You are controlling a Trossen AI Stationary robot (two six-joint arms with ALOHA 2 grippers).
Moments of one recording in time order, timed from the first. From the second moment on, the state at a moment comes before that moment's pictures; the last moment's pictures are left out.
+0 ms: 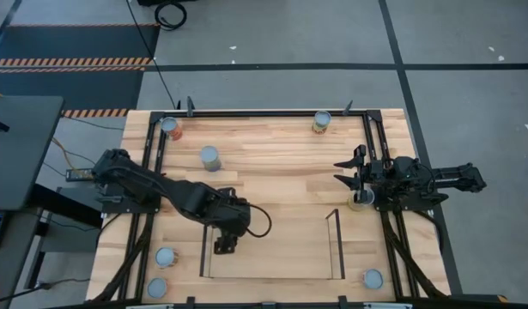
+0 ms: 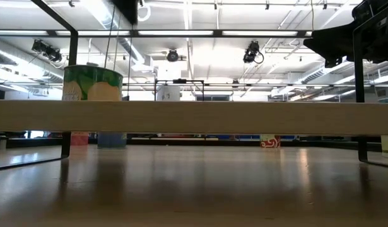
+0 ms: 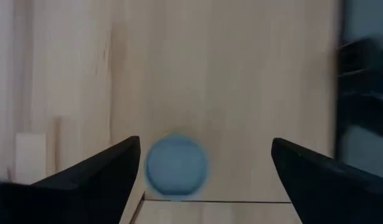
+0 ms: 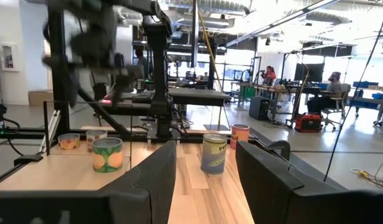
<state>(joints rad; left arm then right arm) -0.42 1.71 1.70 -1.15 -0.11 -0.41 0.04 0.02 0.01 0.19 0.14 -0.11</state>
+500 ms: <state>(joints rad) -0.69 1.63 1.94 -1.56 -0.07 -0.77 0.04 0.02 0.01 0.19 0.14 -0.11</state>
